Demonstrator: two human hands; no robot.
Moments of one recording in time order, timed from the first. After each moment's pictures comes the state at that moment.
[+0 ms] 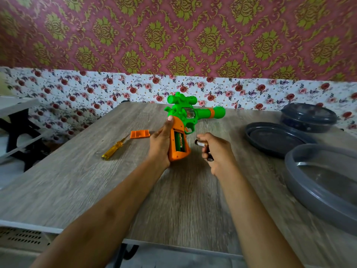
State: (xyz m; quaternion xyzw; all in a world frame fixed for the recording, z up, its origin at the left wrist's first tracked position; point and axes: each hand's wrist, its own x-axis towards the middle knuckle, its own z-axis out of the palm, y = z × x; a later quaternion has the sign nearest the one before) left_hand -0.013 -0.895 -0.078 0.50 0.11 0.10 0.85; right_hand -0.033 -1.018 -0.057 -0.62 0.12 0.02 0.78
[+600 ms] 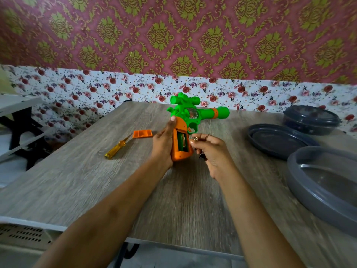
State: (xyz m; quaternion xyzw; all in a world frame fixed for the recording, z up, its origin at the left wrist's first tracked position) left_hand -0.010 -0.894 -0.079 0.48 0.10 0.08 0.87; right_hand -0.032 -1.011 -0.067 -0.66 0.00 0.02 0.75
